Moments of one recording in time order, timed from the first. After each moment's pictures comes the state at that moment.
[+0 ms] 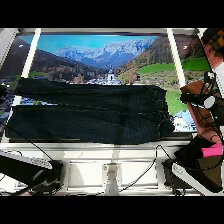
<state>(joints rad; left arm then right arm) 0.79 -1.87 1.63 1.28 -0.97 -1.53 -0.33 -1.09 0.77 -1.53 0.61 1.47</state>
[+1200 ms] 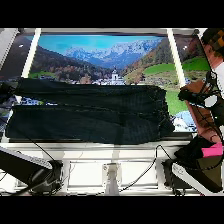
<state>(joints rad) 0.78 -2.02 1.65 0.95 -0.83 -1.29 -0.33 -1.09 0.77 -1.34 0.61 1.48</state>
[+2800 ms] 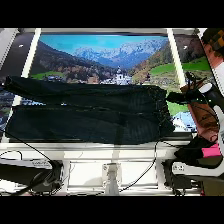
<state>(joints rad) 0.77 -1.66 1.64 1.07 -1.27 -1.41 -0.33 -1.48 1.06 -1.11 0.94 1.13</state>
